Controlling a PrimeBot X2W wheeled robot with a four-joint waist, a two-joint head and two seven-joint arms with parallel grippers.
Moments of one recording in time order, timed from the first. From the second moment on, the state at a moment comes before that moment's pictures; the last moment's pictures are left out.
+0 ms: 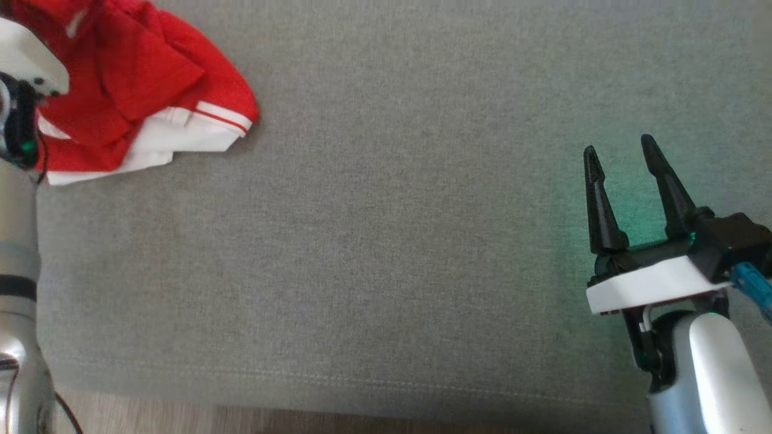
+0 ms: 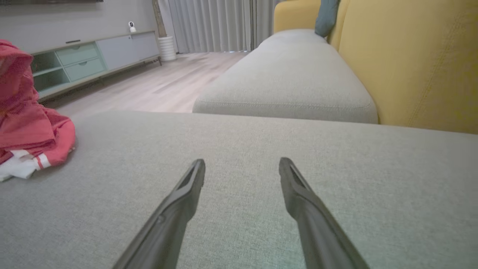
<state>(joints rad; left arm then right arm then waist) -0.98 0.33 -0.08 0.89 -0.26 -0.07 -0.15 -0.15 -0.05 0.04 -0.05 0.05 0.13 -0.03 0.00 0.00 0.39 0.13</state>
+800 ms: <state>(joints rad) -0.33 0.22 -0.25 0.00 -0.28 0.01 -0.04 -0.01 -0.05 0.03 -0.07 0.14 0.13 -0.05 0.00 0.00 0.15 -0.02</state>
